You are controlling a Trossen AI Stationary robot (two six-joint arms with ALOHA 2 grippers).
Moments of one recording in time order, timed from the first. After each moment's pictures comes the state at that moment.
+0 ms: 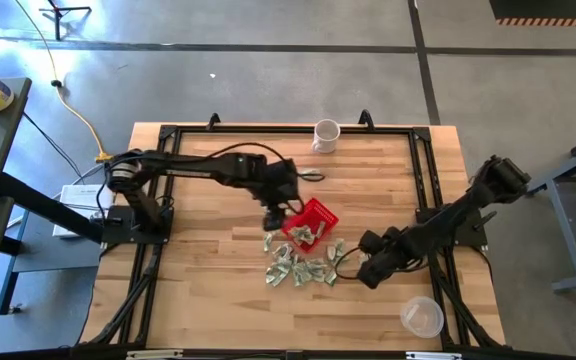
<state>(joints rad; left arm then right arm) 0.09 1.73 1.46 -0.82 0.11 0.00 0.57 1.46 0.74 -0.69 0.17 1.27</state>
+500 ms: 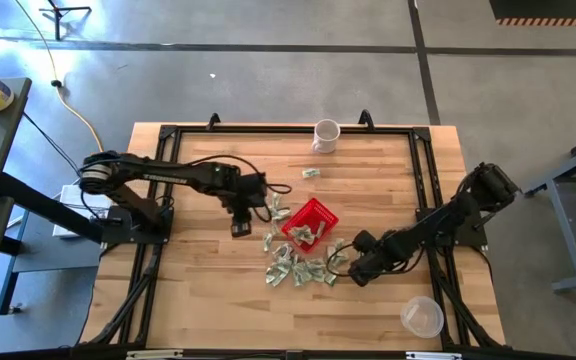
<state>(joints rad) 0.09 1.51 1.05 -0.84 0.09 -0.11 0.52 1.61 0.77 -0.64 0.07 1.36</state>
